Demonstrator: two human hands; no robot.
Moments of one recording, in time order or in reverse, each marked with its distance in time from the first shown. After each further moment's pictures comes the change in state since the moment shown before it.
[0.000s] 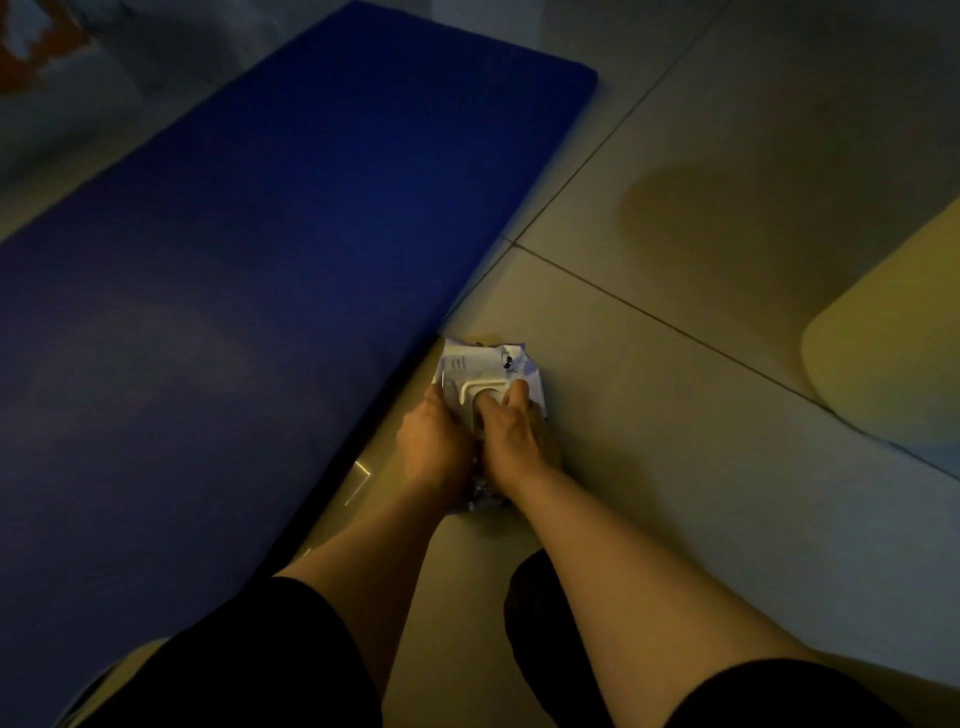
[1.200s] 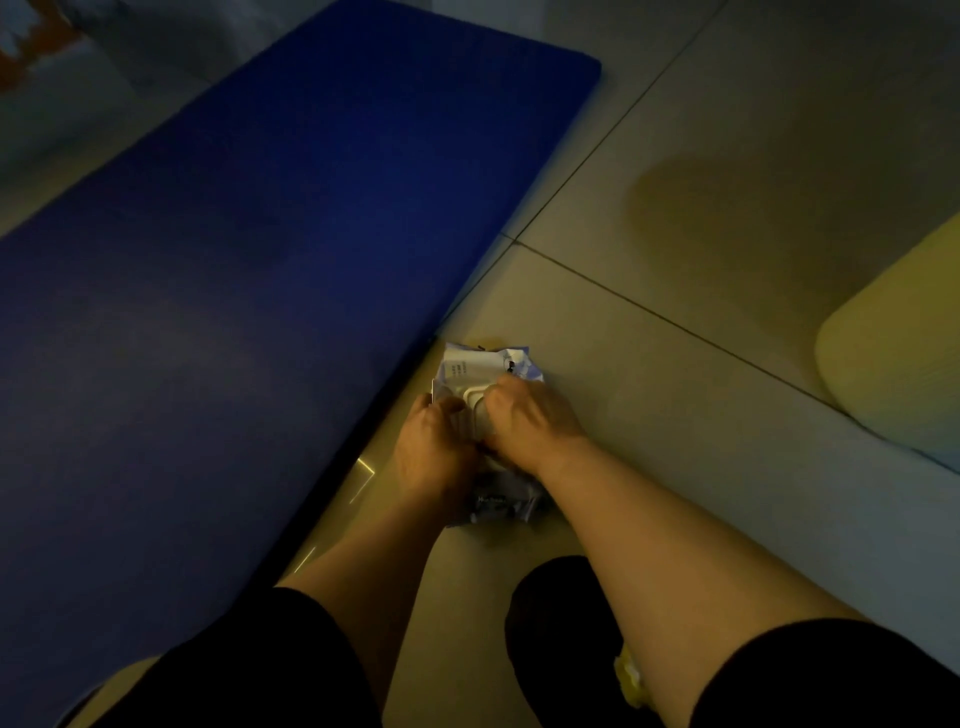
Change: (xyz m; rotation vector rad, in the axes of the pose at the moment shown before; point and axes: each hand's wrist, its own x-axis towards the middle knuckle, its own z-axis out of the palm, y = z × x) left_hand 0.016 -0.022 0.014 0.108 -0.011 0.115; right_hand 0.018 0.002 -0.051 -0.307 -0.182 -0.274
